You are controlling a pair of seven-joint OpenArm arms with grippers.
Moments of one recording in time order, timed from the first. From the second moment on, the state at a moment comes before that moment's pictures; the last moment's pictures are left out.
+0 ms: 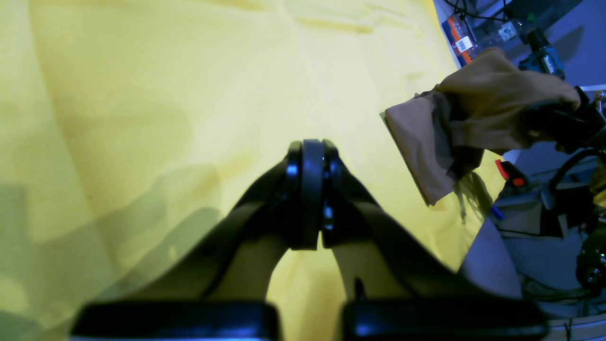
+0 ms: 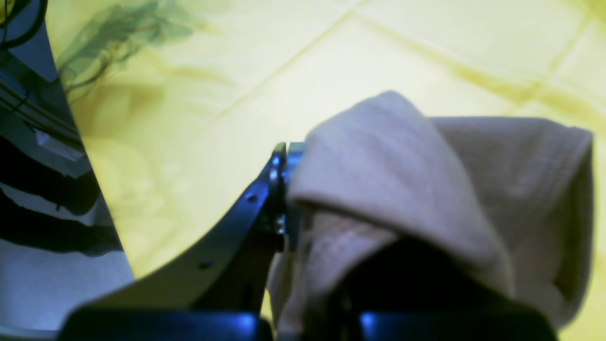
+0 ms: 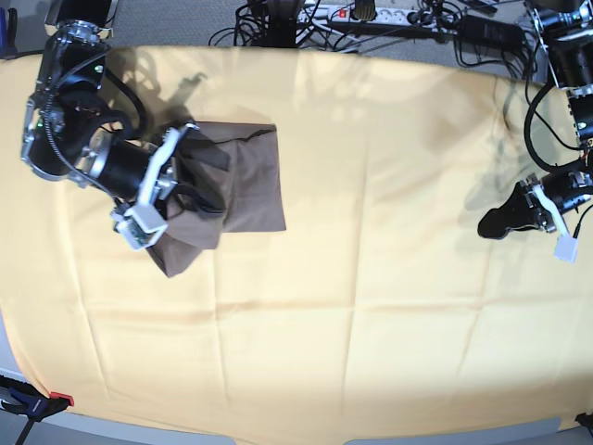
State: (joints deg) left arm -6.0 -35.4 -20.6 71.2 -87.3 -43.7 73.5; right arm -4.0 13.6 7.7 117.0 52.0 41.6 -66.4
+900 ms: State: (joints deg) left arm -6.0 -35.2 -20.6 71.2 -87.3 -43.8 73.5; right arm -6.5 15.0 -11.1 132.1 35.3 41.8 -67.0
